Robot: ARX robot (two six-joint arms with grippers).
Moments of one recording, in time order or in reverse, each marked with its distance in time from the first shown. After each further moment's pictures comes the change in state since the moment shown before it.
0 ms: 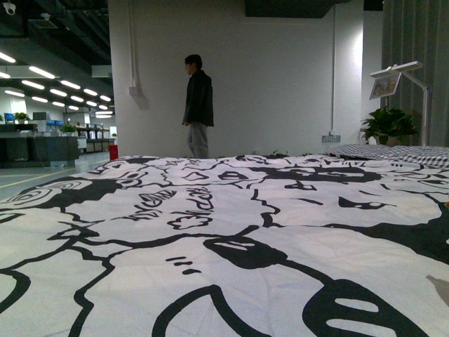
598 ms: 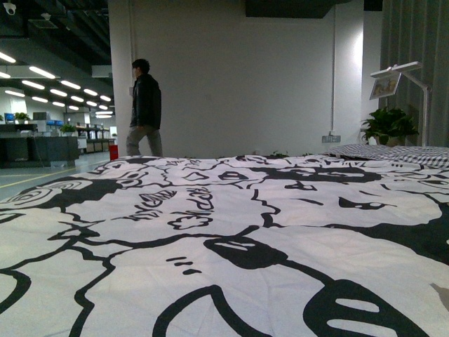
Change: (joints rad) left arm 0.000 0.000 0.000 0.000 0.000 0.000; right arm -0.001 -0.066 -0.070 0.013 -0.003 -0.002
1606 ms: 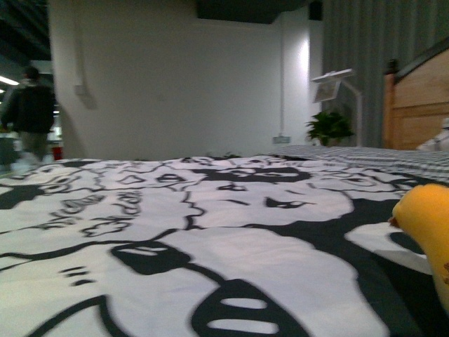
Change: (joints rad) left arm 0.001 0.000 0.000 0.000 -0.002 0.000; right arm 0.000 0.000 0.000 -0.001 -0.018 0.000
